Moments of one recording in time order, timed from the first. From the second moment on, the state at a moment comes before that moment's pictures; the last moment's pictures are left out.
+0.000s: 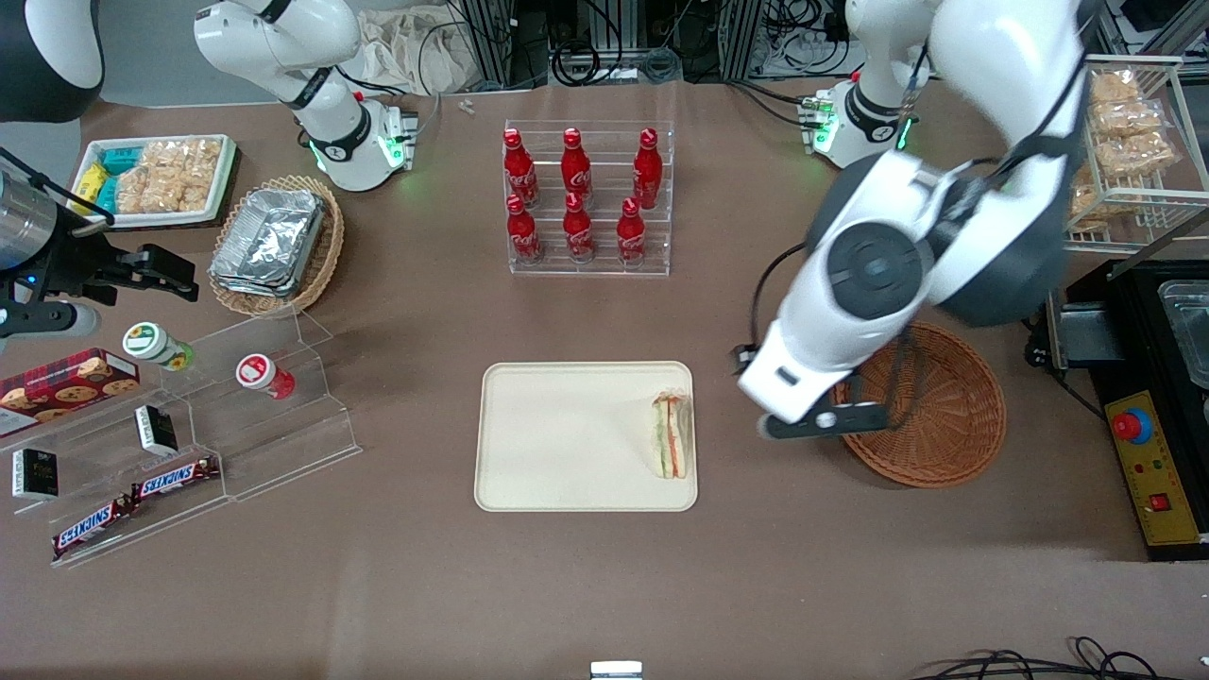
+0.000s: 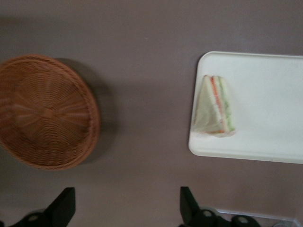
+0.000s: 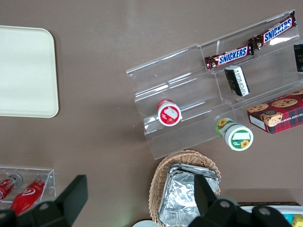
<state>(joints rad) -0.12 0.52 -0.44 -1.12 0.24 1.48 -0.54</state>
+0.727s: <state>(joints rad) 0.14 0.35 -0.43 -1.22 0.23 1.42 -0.33</state>
